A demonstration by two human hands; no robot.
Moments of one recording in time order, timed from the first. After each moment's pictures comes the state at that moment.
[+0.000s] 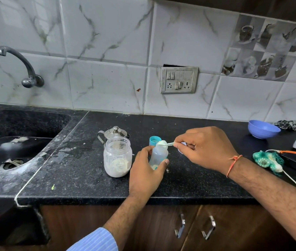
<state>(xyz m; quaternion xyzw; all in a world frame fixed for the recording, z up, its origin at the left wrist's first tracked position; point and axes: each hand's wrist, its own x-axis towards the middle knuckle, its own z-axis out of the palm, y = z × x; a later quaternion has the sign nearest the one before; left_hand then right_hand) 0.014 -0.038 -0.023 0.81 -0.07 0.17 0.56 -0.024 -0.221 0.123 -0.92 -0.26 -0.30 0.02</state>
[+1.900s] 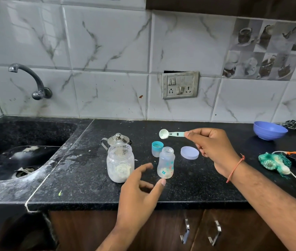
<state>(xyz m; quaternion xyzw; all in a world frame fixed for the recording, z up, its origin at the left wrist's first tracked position) -0.056 -0.009 -0.022 0.76 -0.10 0.17 0.61 -0.010 -0.235 0.113 -0.77 -0.01 -0.19 0.61</state>
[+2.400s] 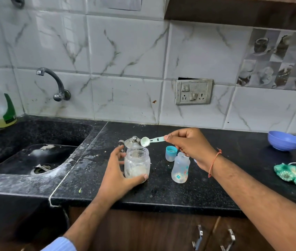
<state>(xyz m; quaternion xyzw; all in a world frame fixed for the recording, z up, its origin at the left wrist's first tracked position) 0.012 0.106 -0.018 0.81 -0.09 0.17 0.56 0.014 -0.147 0.123 -0.81 -0.09 -0.09 0.57</state>
